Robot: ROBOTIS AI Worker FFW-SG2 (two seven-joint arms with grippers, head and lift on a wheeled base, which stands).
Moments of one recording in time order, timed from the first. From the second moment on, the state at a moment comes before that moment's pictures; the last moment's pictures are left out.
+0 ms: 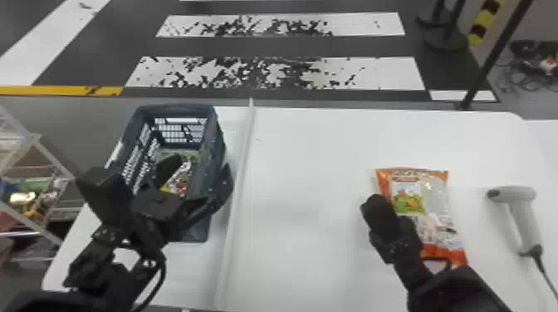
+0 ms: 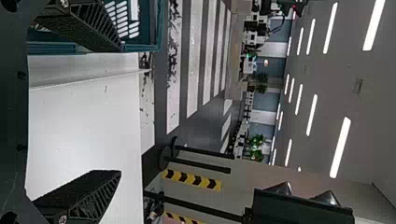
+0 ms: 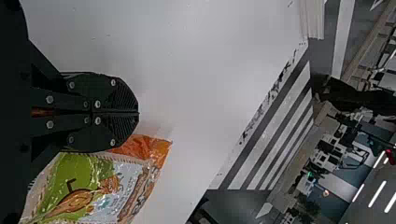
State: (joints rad) left arm 0.55 0.15 0.09 -2.22 0.23 0.31 -0.26; right arm 0.26 -0.08 0.28 -1.66 0.42 0.40 -0.04
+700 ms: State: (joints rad) left arm 0.55 0.15 0.09 -2.22 0.23 0.31 -0.26; right arm 0.45 -0.10 0.08 -2.11 0.33 0.50 -0.04
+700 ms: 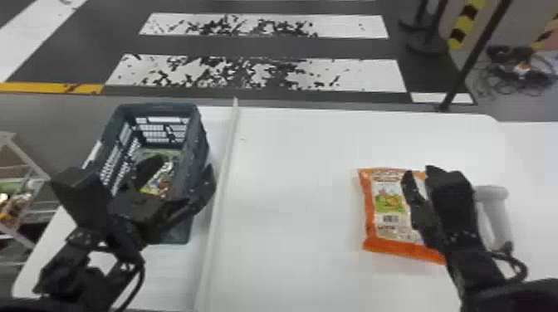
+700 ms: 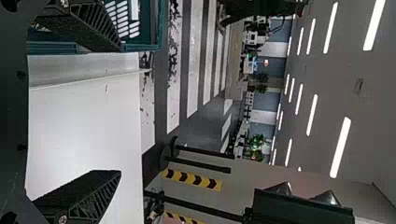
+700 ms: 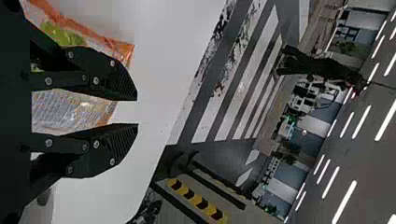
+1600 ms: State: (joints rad) left arm 0.55 0.15 0.09 -2.21 0.24 0.31 -0.26; right arm 0.38 -0.15 -0.31 -1.83 0.09 0.46 0.13
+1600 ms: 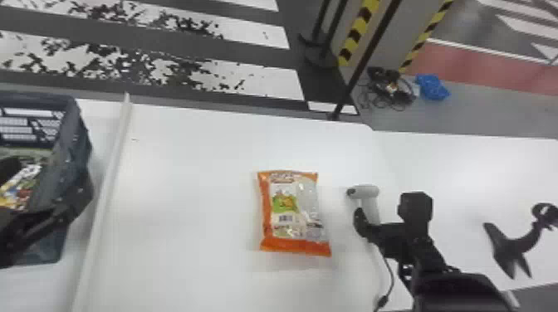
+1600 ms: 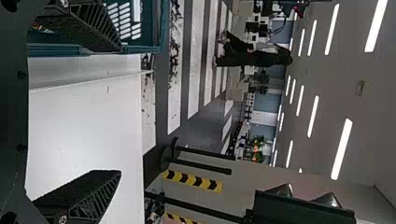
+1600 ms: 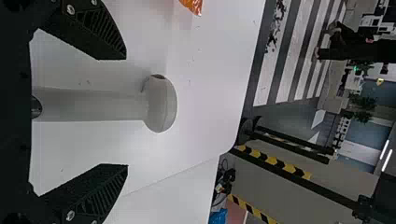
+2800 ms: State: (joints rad) left arm 0.55 0.15 0.10 -2.20 0.24 0.31 -0.26; right arm 0.32 -0.20 -0.30 -1.87 0.09 0.69 0.20
